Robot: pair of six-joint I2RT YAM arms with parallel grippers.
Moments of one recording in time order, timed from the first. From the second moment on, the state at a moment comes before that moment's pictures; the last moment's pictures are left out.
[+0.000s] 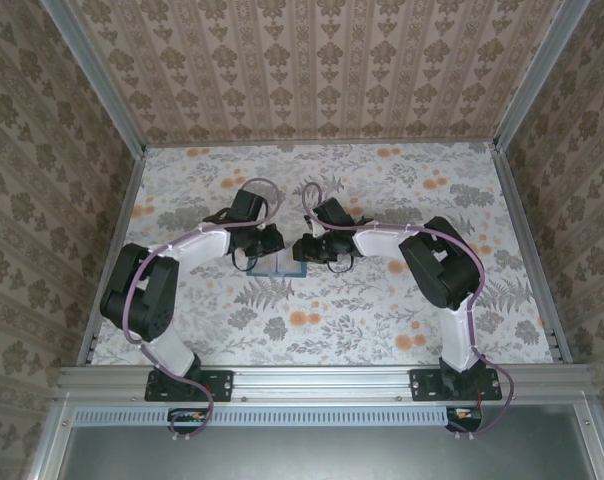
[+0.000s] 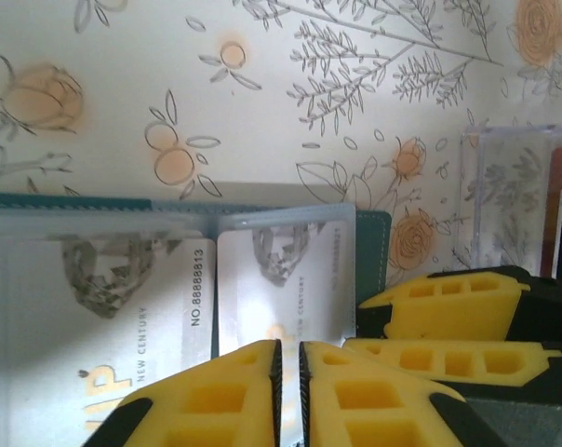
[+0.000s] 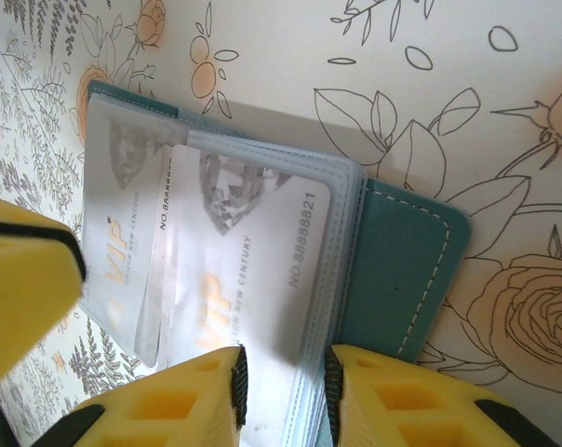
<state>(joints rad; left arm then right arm) -0.49 1.67 1.01 -0.38 0.28 -0.62 0.61 2.03 1.22 -0.13 -0.43 0.63</state>
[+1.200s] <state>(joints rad) -0.58 1.85 1.18 -0.59 0.02 -0.56 0.61 1.96 1.18 -0.11 -0.42 0.63</state>
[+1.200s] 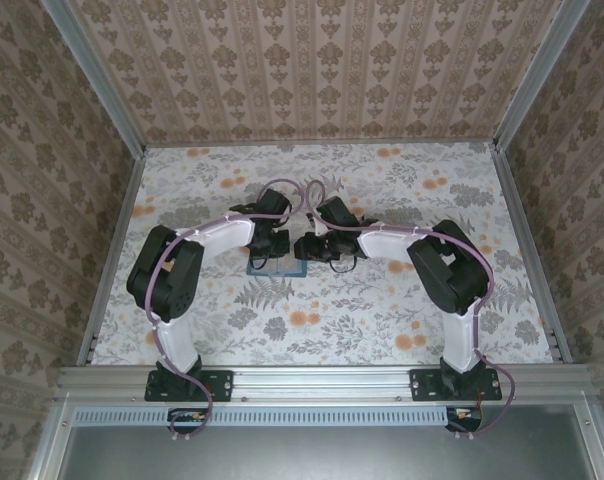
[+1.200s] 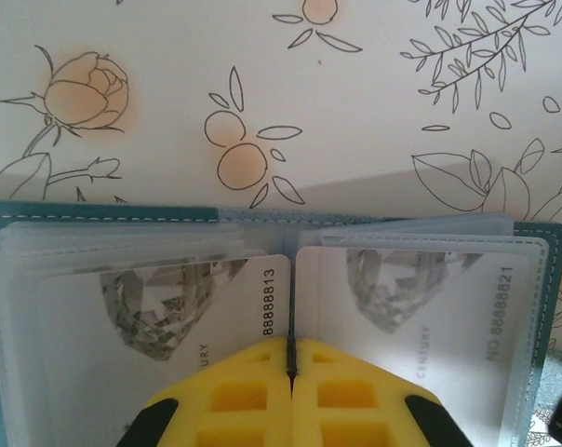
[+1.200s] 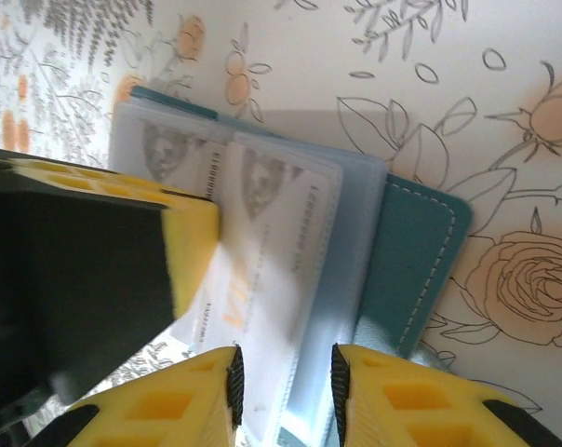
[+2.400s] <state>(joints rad) -0.58 1.85 1.18 -0.58 0.02 -0.56 0.62 2.03 1.22 -0.09 -0.46 0.67</state>
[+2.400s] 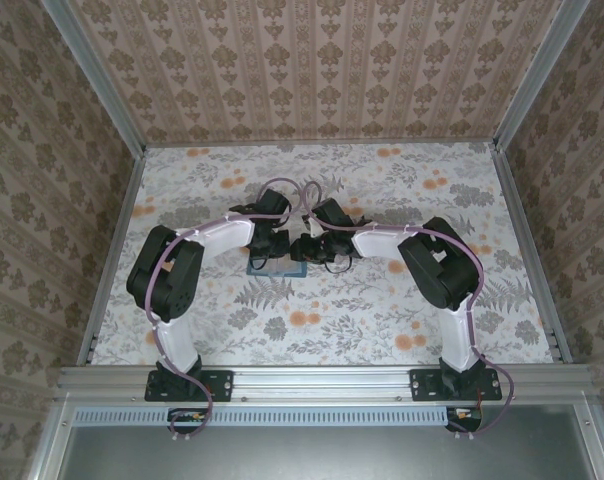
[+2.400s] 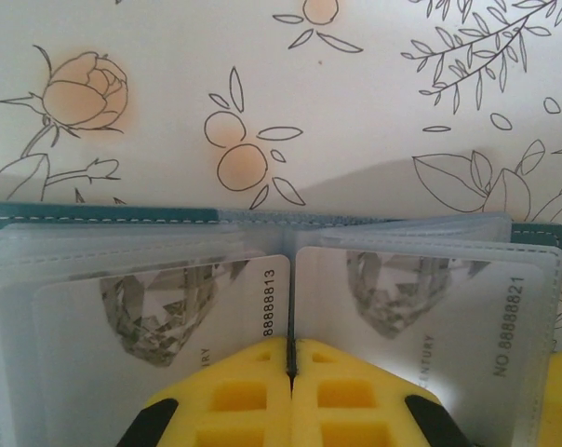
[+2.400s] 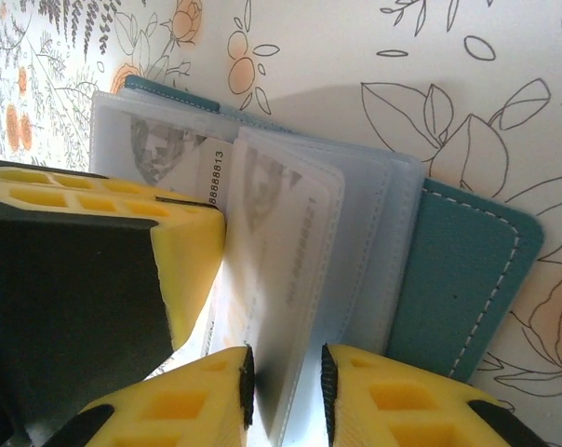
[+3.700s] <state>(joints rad) -0.49 1.57 0.97 -0.54 0.06 -0.57 0.64 1.95 1.34 -0.42 -0.27 0.56</state>
